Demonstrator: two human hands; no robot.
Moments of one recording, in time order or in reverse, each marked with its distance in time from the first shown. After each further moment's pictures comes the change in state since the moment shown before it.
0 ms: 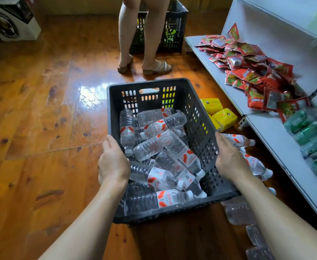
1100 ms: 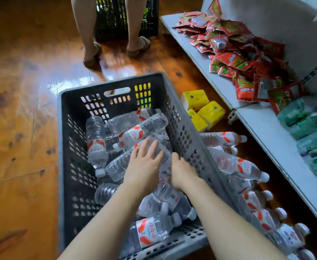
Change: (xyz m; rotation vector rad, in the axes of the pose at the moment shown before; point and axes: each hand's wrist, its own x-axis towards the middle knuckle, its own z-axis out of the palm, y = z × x) left_hand 0.033 0.102 0.111 0.543 -0.419 0.895; right_hand 0.079 -0.035 0.081 -0.098 -0.440 0.222
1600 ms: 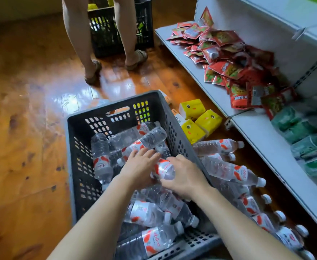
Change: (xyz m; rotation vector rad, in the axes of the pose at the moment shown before) left_hand 0.035 -0.037 -0.036 0.014 -0.074 0.165; right_hand -0.043 -0.002 -0.064 0.185 0.191 -0.239
